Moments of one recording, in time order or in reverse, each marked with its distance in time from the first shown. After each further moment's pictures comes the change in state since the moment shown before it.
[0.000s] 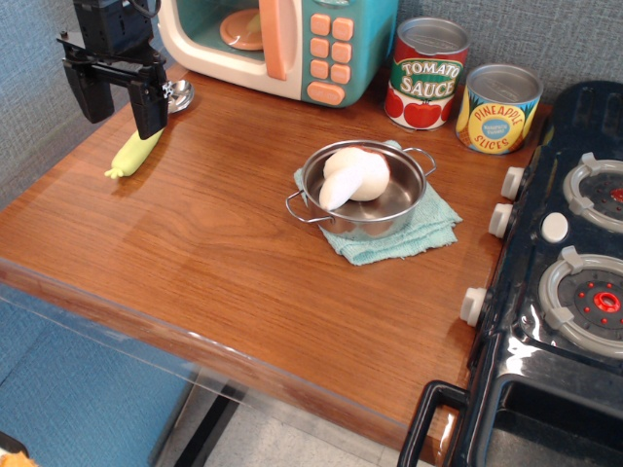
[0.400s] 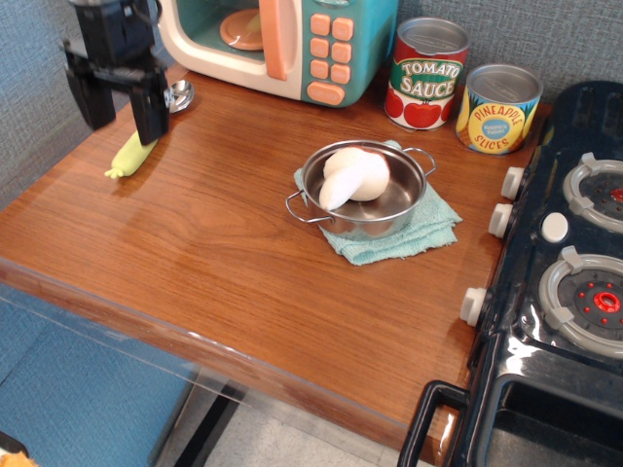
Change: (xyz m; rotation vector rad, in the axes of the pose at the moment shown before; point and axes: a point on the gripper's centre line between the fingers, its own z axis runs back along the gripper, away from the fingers) arm -0.002 -0.002 -0.016 -0.030 0.037 -0.002
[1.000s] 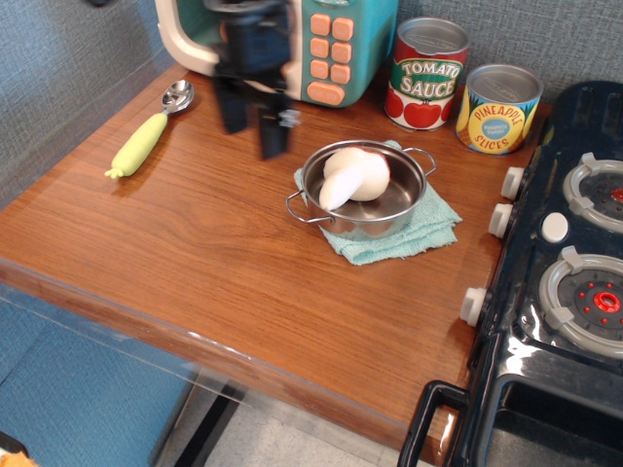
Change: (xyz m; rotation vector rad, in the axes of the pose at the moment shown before) arm 0.040 -0.122 0.009 -0.009 -0.025 -0.469
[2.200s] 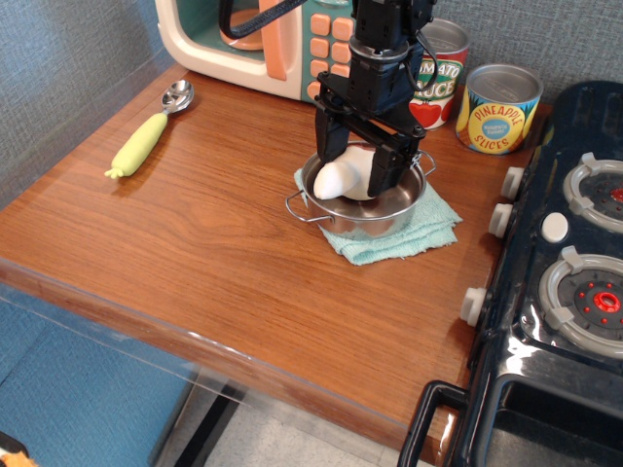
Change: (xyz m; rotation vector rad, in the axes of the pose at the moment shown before) arm 0.052 -0.050 -0.022 0.109 -0.002 0.130
